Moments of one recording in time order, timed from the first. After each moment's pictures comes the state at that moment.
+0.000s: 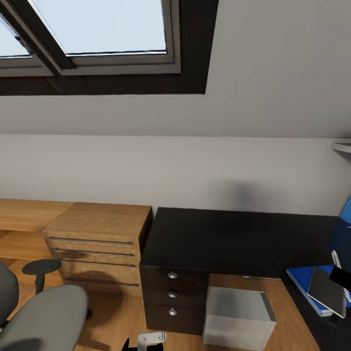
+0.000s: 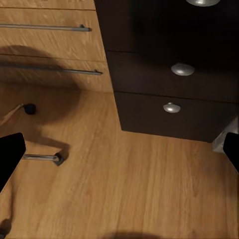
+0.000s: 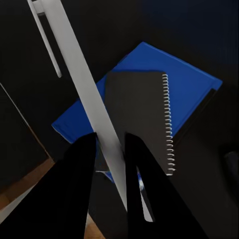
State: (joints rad) left arm -0.29 0.07 -1.29 -0.96 0.91 -0.18 1.00; right arm -0.46 -0.26 -0.73 -1.12 0.00 0.66 -0.02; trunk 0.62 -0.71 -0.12
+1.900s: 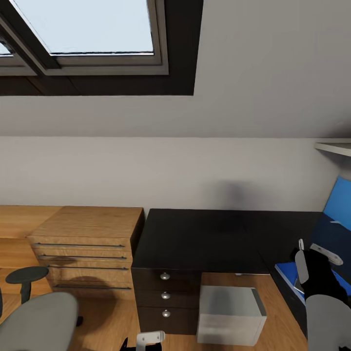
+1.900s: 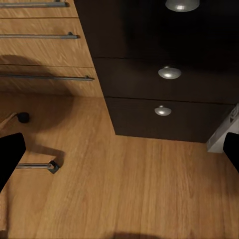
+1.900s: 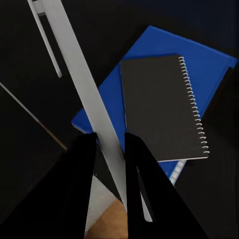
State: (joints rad) left arm -0.29 0.08 -1.28 -0.96 0.90 -0.18 1.01; right arm -0.69 -0.14 -0.60 -0.87 -0.04 0.56 -0.36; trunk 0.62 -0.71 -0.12
